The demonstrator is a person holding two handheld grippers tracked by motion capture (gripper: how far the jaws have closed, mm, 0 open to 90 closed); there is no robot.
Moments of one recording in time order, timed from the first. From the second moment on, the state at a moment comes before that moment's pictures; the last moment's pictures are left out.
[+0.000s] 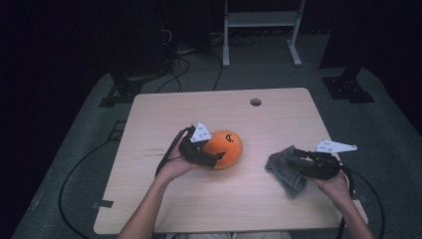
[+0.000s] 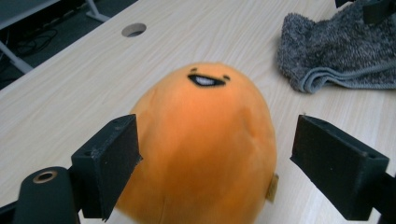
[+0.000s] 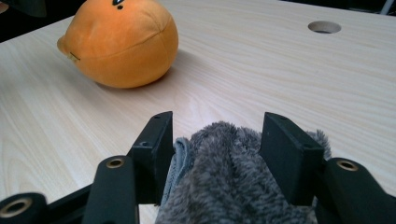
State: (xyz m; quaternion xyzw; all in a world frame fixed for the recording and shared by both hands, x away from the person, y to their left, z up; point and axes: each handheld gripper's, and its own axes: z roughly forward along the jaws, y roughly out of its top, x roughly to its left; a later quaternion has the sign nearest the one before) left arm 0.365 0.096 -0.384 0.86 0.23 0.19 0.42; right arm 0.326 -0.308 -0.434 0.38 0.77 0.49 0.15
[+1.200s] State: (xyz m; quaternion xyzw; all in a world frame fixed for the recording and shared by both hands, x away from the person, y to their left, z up) left arm 0.299 0.177 -0.449 0.81 0.30 0.25 0.44; right arm 0.291 -0.310 -0.444 0.37 0.76 0.51 0.17
